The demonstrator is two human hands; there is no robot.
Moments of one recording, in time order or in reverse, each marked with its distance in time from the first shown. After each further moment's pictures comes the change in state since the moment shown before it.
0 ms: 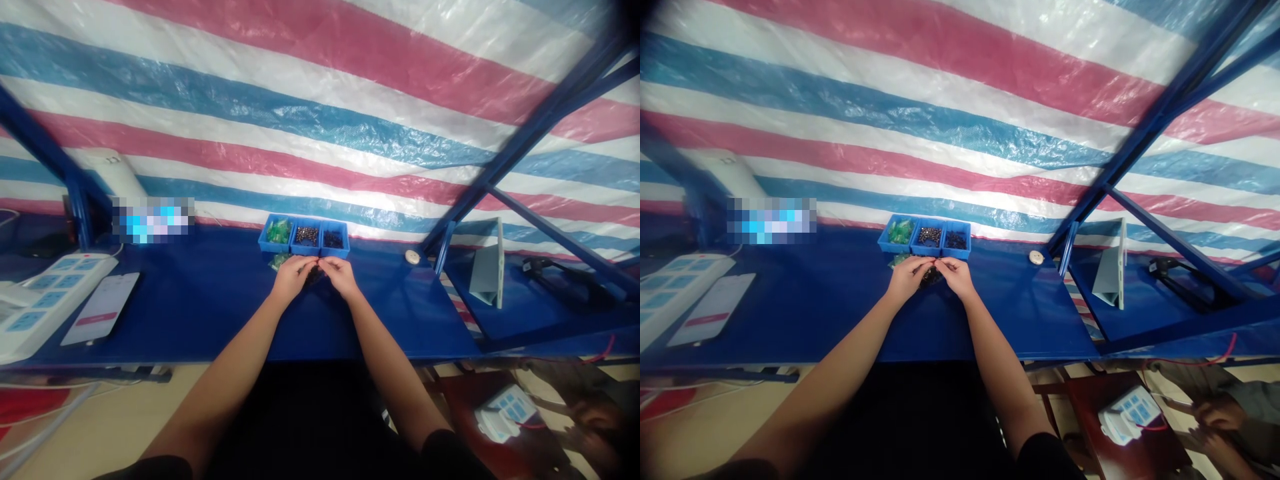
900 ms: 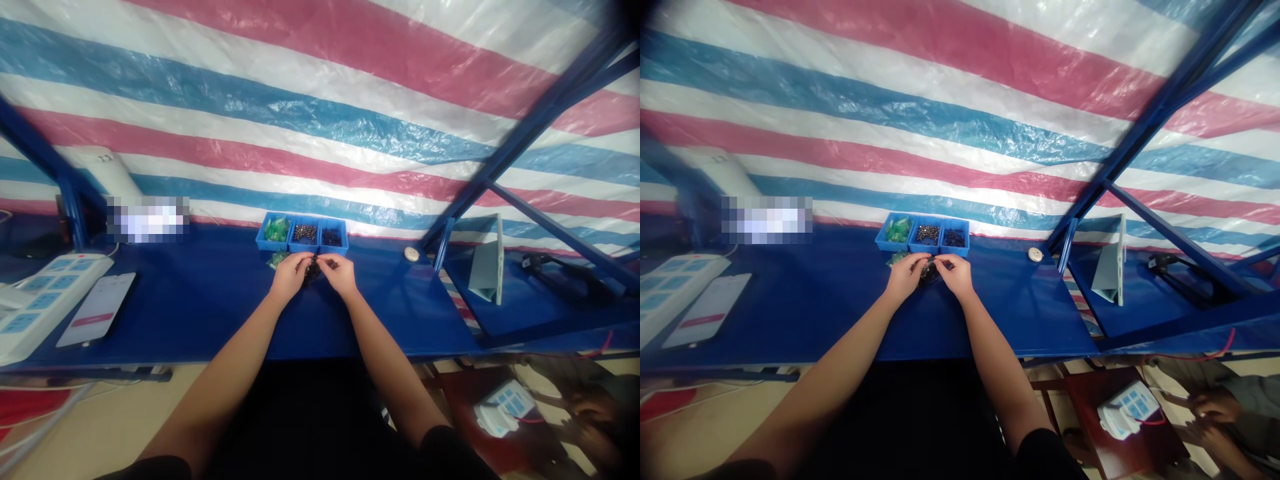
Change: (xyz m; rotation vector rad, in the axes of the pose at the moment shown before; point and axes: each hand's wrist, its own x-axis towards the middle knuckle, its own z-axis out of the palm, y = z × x) left_hand 0.000 -0.001 0.002 0.066 -0.001 -0.089; right_hand -0.005 -0.004 0.001 -0.383 0.141 -0.244
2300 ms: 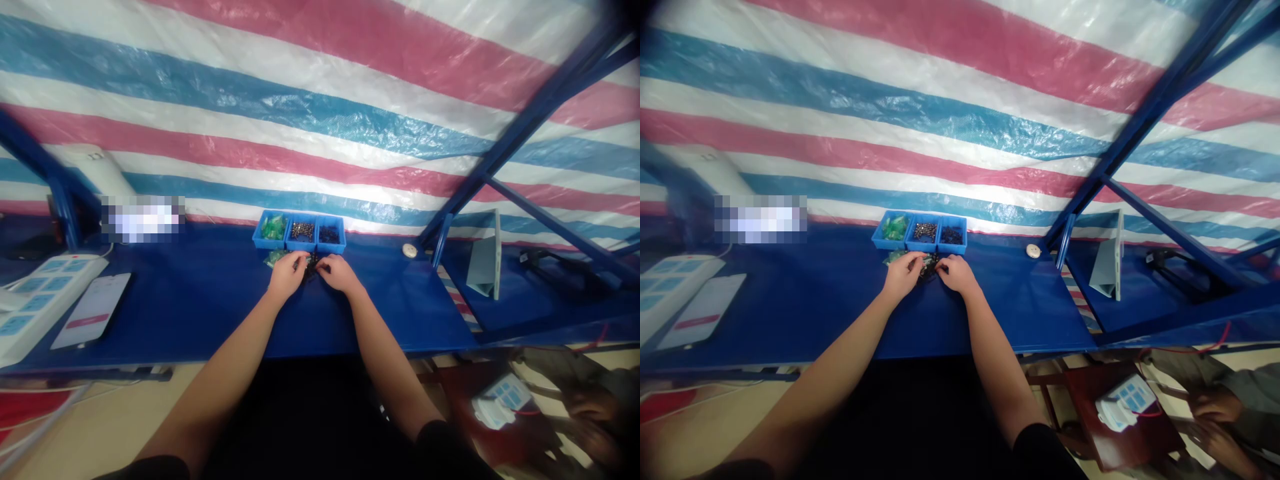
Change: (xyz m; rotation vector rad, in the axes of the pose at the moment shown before) left_hand -0.002 0.001 -0.001 0.038 -0.018 -0.065; right_hand 0.007 0.026 -0.017 -0.444 -0.412 -0.120
